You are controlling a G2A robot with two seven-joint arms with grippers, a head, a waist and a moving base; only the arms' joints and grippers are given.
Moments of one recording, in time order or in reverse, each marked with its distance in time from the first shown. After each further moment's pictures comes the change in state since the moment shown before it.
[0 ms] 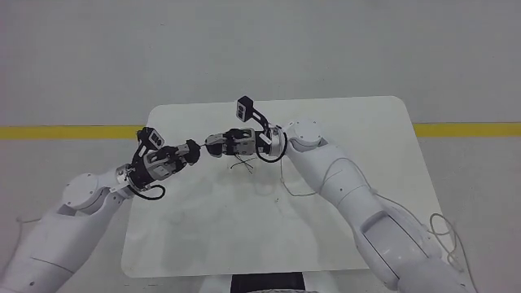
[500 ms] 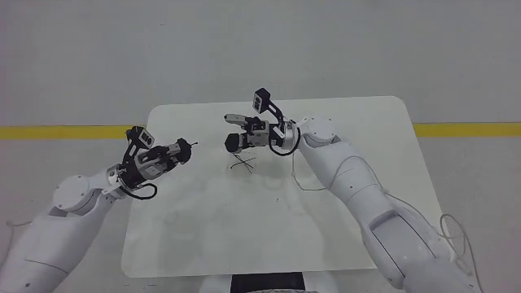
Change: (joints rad) left arm 0.020 -0.003 -0.053 0.030 0.030 -0.039 -0.027; right arm -0.003 0.041 0.072 -0.009 -0.055 -0.026 -0.020
